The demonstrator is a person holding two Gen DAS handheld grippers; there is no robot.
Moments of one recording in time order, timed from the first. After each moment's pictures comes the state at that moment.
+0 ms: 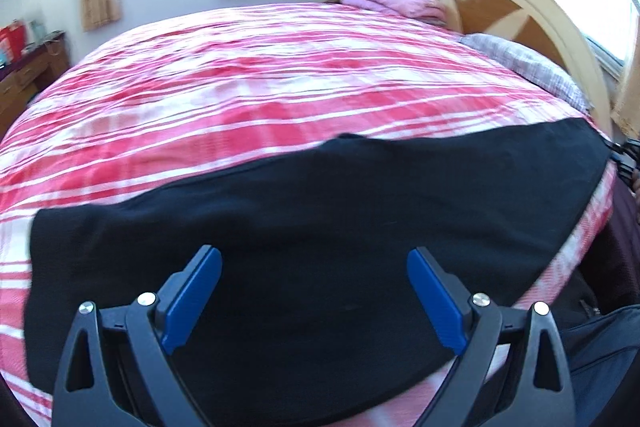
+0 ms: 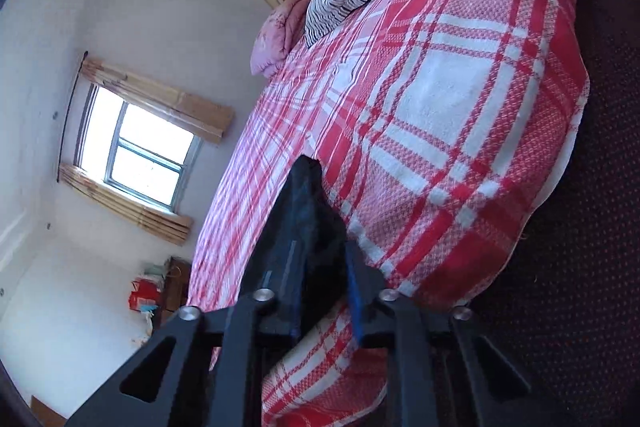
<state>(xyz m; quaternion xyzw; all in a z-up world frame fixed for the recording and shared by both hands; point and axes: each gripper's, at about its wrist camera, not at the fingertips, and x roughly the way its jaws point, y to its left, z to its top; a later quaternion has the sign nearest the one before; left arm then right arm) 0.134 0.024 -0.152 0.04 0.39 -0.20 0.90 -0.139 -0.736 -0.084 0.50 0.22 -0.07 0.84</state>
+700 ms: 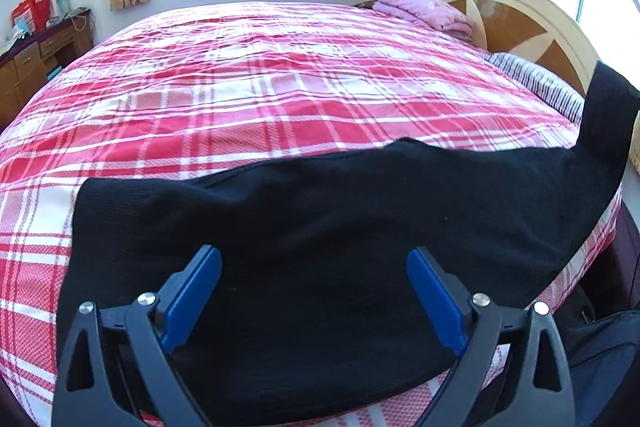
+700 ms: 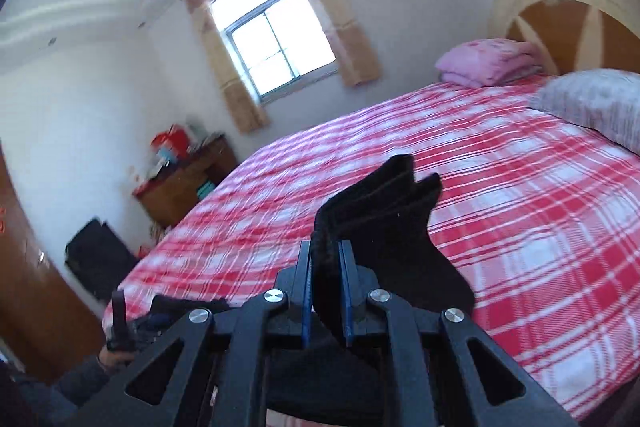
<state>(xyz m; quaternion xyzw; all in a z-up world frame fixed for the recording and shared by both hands) 0.139 0.064 -0.149 0.00 0.39 -0.18 0.90 -0.053 -0.465 0.058 0.14 0.24 0.14 0.95</state>
